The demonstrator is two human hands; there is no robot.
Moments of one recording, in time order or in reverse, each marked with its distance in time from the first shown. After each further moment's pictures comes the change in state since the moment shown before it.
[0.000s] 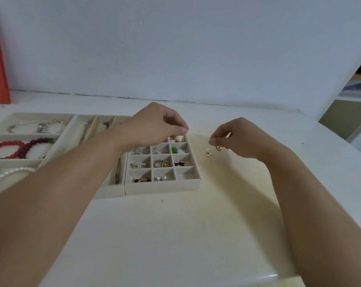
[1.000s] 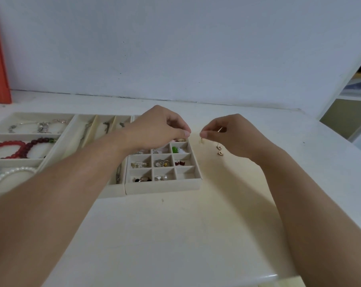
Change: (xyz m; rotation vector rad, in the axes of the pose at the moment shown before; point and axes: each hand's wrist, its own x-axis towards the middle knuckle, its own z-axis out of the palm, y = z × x) left_hand -0.001 0.000 0.008 0.025 0.002 0.003; right_hand -0.005 -0.020 0.009 0.208 0.073 -0.042
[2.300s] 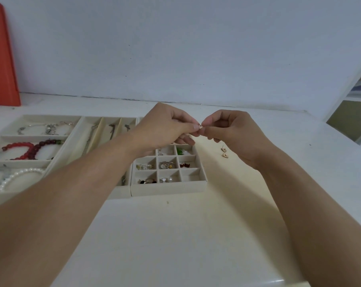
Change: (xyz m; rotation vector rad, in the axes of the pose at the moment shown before) left_hand -0.006 0.014 0.004 -0.330 0.035 -0.054; right_hand -0.007 -0.016 0.008 0.451 0.015 -0.050
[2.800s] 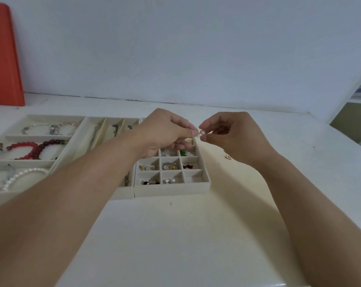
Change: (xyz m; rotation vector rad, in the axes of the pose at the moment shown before) left_hand 0.003 -0.005 -0.003 -0.108 0.028 -0.179; right_hand -0.002 -0.001 0.006 -0.247 0.047 -0.092
